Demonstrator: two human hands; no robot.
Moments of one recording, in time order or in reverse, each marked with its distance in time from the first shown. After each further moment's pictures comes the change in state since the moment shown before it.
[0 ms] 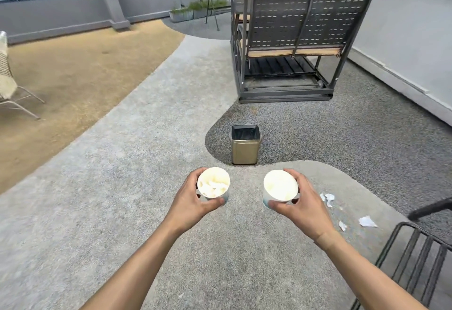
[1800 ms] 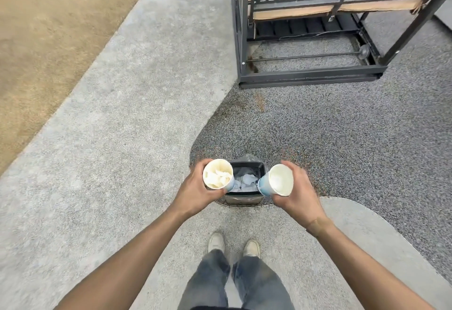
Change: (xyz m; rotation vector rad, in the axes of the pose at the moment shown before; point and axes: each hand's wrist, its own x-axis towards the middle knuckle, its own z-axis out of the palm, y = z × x) left_hand 0.812 -0.084 0.100 0.191 -0.183 -0.273; right_hand 0.788 0.187 0.075 -0.063 -0.242 0.249
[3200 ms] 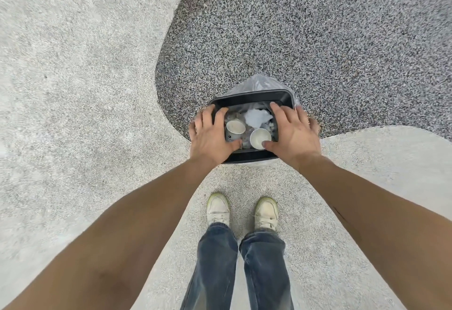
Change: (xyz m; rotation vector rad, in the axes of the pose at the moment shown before) left_hand 0.297 -0.295 0.249 0.640 -0.123 -0.037; right_hand 0.256 0.279 0.266 -0.580 -0.180 0.145
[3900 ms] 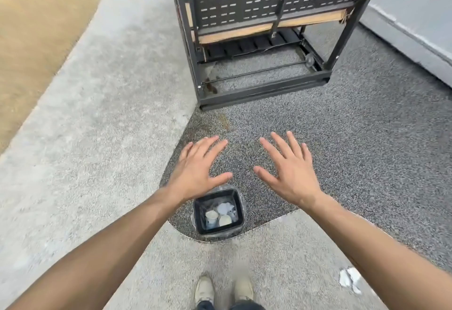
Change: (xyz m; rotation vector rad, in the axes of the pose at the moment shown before) left_hand -0.191 0.196 -0.387 0.164 0.214 0.525; right_hand -0.243 -0.012 -0.399 -0.089 0.456 -0.142
